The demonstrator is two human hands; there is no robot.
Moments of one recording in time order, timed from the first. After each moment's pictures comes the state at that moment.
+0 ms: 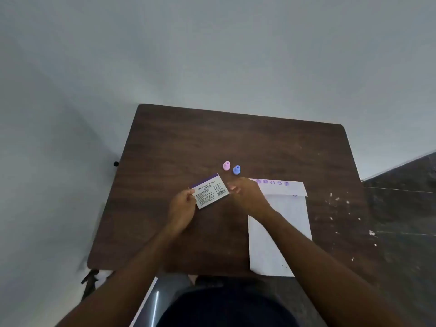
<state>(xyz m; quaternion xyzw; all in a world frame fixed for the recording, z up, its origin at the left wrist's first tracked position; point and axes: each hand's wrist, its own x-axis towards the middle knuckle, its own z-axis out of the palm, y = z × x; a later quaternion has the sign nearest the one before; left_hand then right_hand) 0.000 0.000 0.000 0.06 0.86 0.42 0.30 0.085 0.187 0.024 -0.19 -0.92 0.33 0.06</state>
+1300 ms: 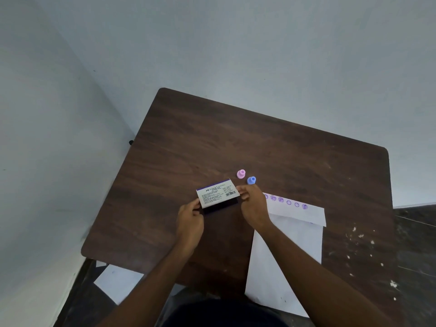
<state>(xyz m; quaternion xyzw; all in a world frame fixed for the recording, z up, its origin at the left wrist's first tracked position) 0.020 0.026 -0.019 -0.10 0.84 0.48 0.24 0.049 0.207 -0.030 -0.30 -0.86 0.41 0.00</state>
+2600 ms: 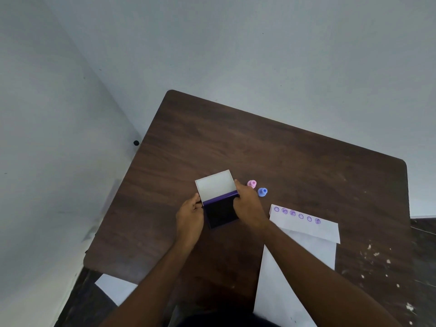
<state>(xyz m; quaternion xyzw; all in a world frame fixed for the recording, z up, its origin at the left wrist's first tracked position) -0.026 0.021 -0.030 -0.13 0.81 0.52 0.24 -0.014 0.192 -0.044 -0.26 -0.88 0.36 -0.16</state>
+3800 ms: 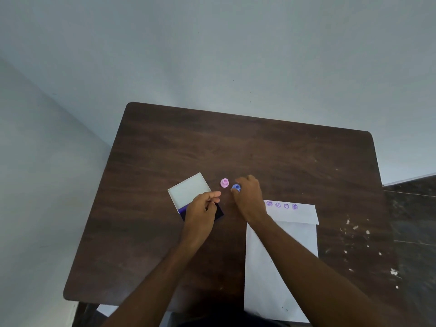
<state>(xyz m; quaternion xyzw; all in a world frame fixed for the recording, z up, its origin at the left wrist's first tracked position) -0.012 0.099 0.010 0.04 0.83 0.49 0.28 0.007 0.255 -0.040 -0.36 -0.89 0.29 -0.05</state>
